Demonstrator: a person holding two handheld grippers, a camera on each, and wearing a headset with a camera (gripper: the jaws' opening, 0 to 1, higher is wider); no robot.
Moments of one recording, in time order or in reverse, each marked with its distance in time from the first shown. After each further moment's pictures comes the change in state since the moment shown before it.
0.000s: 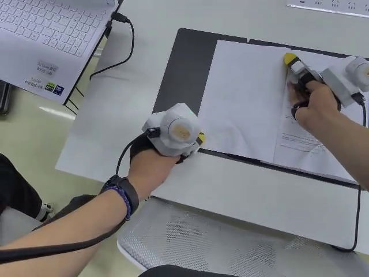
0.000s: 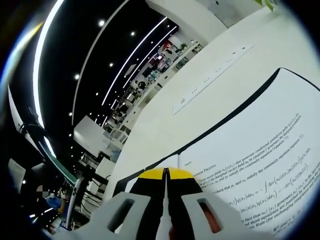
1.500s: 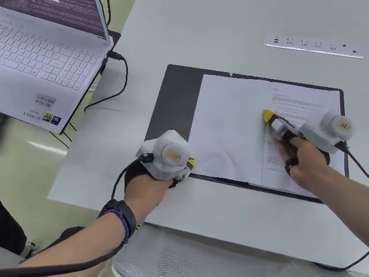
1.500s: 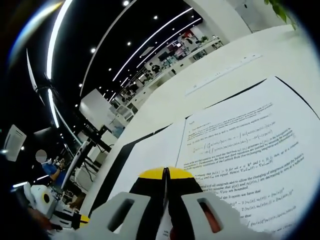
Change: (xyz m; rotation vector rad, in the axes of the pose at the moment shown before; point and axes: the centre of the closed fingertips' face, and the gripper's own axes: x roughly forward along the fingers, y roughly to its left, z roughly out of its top) left arm -0.002 0.000 -0.001 -0.022 -0.014 0.012; right arm -0.083 0.020 -0.052 -0.204 0.149 0.061
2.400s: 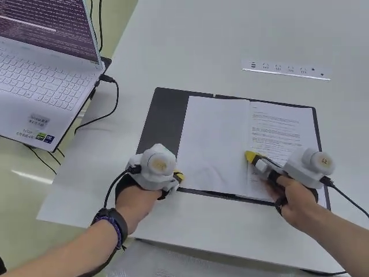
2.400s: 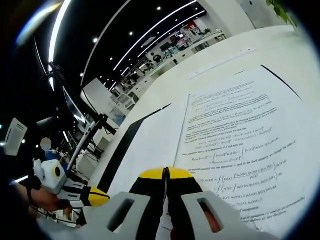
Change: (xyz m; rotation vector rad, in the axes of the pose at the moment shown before) left arm -0.002 0.000 -0.001 -0.040 -0.030 -0.032; right arm -0.048 0.015 -0.046 -0.020 0.084 -0.003
